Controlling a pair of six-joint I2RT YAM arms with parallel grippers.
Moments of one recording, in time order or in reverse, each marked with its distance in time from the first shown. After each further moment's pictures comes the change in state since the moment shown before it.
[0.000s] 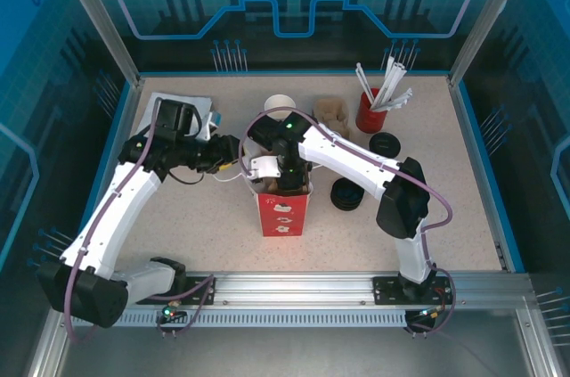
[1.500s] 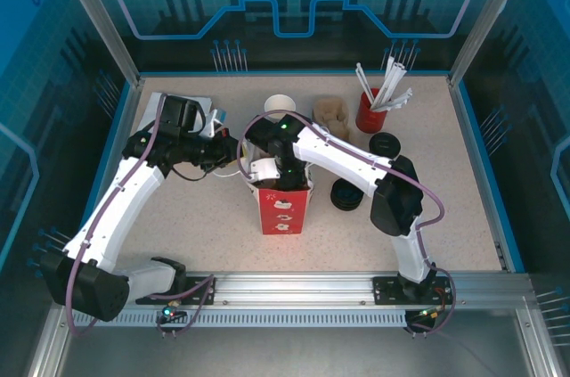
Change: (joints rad) left arm -0.018 0.034 0.032 0.012 0.012 0.005; right arm 0.000 0.051 0.021 -0.014 0.035 -0.056
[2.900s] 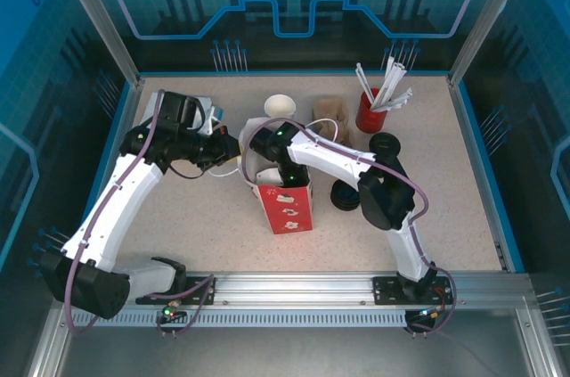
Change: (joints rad) left arm -0.006 0.014 0.069 -0.081 -0.064 0.008; right arm -0.034 0.077 -0.114 0.059 -0.030 -0.042
